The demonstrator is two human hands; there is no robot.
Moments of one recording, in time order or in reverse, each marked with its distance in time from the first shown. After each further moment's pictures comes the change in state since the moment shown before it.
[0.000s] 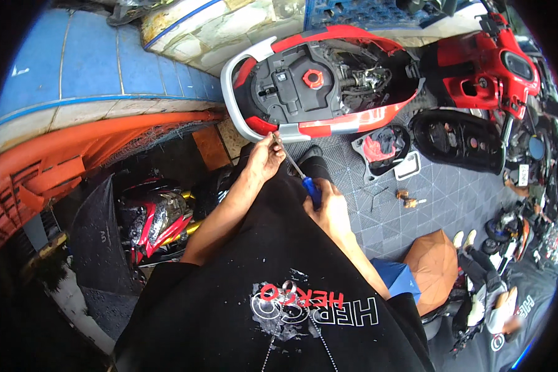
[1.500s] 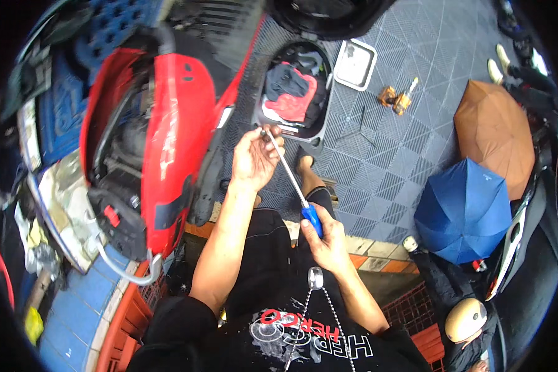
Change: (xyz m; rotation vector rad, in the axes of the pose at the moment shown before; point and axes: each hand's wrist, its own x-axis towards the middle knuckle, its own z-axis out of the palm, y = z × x) left_hand 0.259 -0.412 0.128 0.492 -0.394 -0.585; right_hand -0.067 0.372 -0.076 0.864 0.327 0.766
